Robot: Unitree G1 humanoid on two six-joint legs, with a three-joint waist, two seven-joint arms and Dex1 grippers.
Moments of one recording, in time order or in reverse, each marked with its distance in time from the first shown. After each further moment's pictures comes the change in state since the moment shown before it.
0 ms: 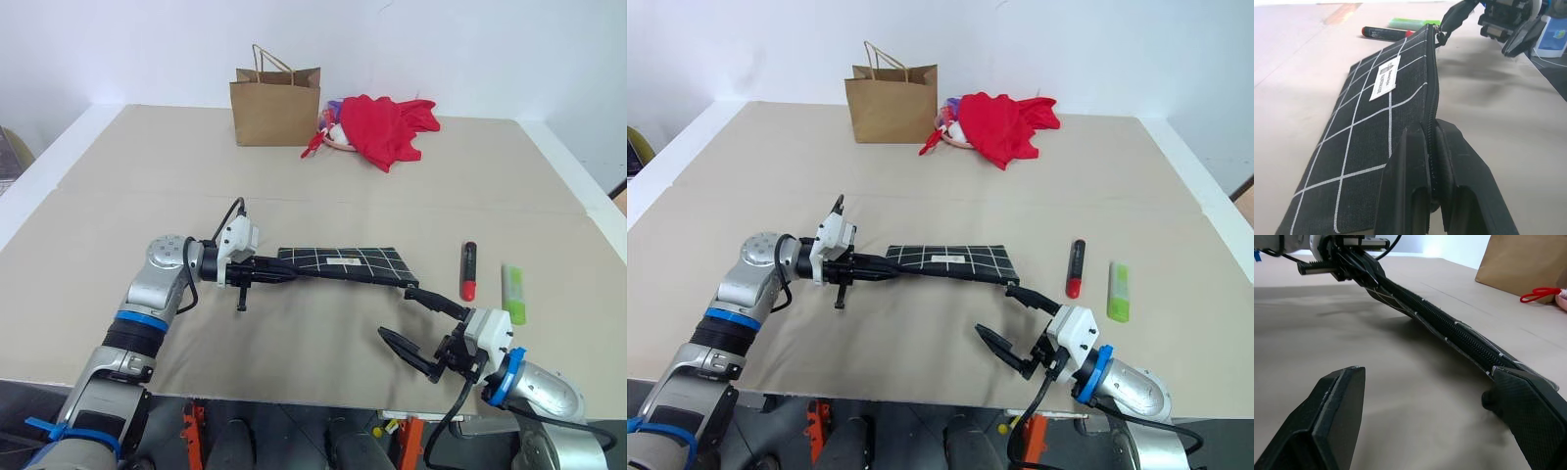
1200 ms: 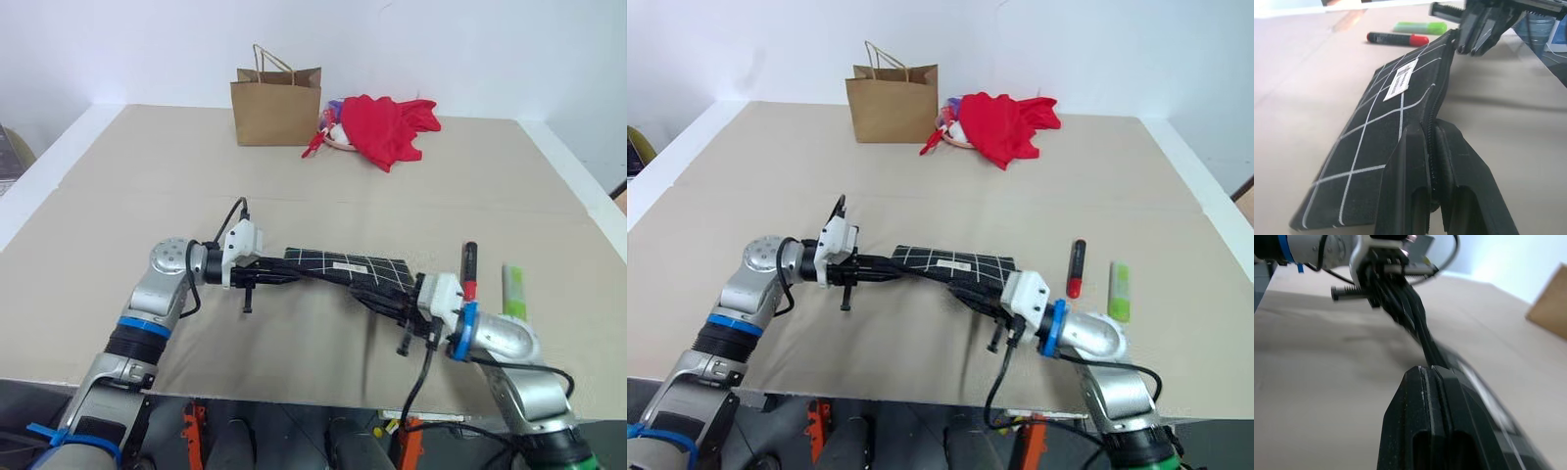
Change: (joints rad) left arm 0.017 -0.019 -0.008 -0.041 0.020 -0.058 0.054; right arm -0.364 -0.054 0.225 0.055 -0.047 0.086 0.018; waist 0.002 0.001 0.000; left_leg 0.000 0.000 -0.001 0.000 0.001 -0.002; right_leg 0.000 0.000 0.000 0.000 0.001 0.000
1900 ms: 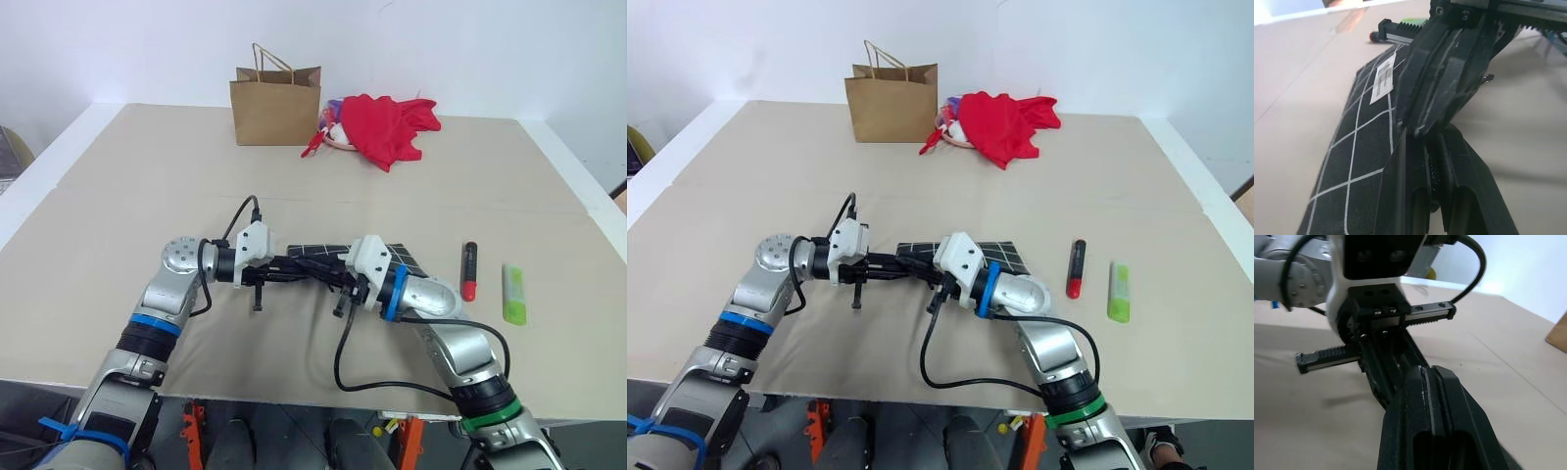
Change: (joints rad) left arm -0.016 -0.055 -0.020 0.035 0.073 -0.050 0.038; right arm -0.244 0.224 0.170 0.118 -0.108 0.186 -0.138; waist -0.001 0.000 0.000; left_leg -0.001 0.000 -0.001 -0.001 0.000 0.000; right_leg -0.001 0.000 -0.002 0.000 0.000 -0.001
